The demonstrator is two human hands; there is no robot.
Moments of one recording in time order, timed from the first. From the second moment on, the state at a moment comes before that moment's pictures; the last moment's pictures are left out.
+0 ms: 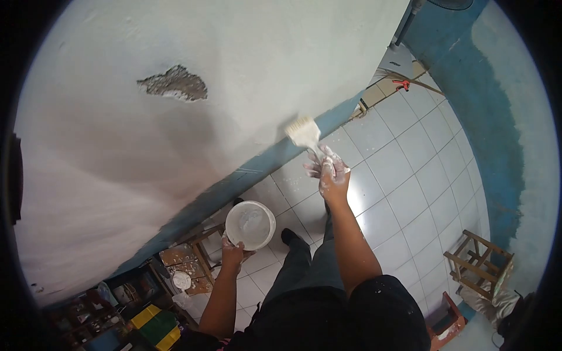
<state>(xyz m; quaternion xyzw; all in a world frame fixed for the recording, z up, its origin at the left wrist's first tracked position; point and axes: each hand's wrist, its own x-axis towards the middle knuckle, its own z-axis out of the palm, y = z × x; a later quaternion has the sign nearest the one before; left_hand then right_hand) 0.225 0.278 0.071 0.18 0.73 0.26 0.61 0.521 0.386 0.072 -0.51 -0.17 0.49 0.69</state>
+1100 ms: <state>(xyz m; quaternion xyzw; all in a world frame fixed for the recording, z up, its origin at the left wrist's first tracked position) 0.388 0.341 0.130 0.32 0.69 0.27 0.59 0.699 0.463 0.007 -0.52 -0.06 0.66 0.54</state>
